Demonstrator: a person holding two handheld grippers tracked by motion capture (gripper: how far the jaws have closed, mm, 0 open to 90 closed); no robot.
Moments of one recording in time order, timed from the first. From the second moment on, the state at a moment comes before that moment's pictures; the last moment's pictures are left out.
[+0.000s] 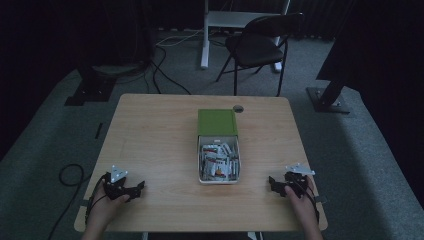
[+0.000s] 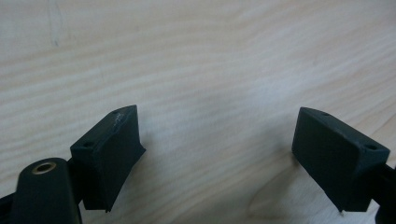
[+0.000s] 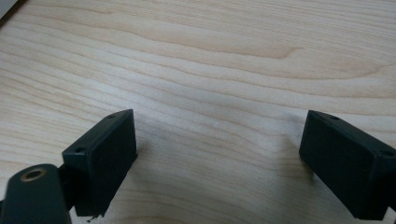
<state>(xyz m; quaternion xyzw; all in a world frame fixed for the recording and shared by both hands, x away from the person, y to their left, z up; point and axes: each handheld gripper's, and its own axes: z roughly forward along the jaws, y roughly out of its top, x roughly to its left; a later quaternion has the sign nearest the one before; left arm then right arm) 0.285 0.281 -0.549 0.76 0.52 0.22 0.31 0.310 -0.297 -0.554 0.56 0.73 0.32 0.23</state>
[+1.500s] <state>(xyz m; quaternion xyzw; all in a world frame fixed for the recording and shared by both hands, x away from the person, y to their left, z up) 0.288 0.279 -0.550 0.75 0.54 0.23 0.30 0.305 -0.281 -0.537 0.58 0.71 0.32 0.24</state>
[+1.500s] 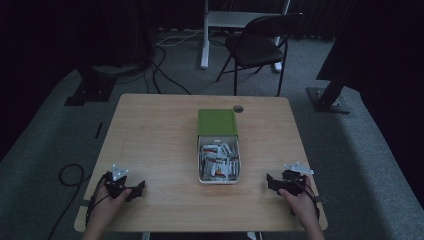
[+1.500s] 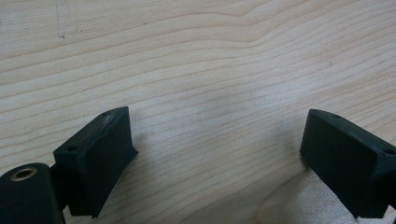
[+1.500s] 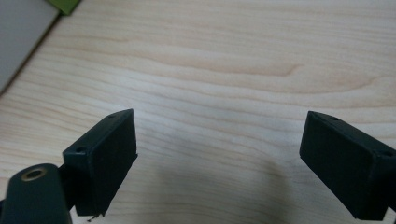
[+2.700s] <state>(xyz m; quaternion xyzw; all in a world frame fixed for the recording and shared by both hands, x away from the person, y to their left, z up) 0.288 0.279 -0.550 0.75 0.54 0.23 0.30 0.287 -0.199 -0.450 0.47 0.72 0.42 0.28</state>
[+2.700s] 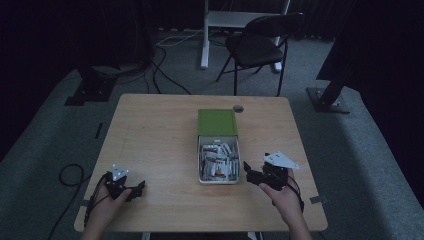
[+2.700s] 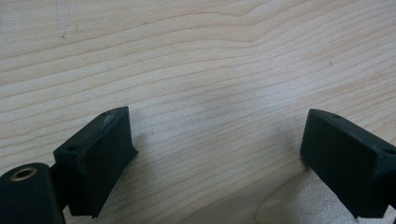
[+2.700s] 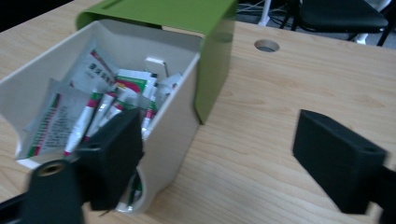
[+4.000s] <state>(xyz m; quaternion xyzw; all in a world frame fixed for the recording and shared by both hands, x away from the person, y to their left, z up) 0.288 0.280 -0.550 0.76 0.53 0.23 0.30 0.294 -0.110 -0.466 0.37 0.78 0.45 0.24</state>
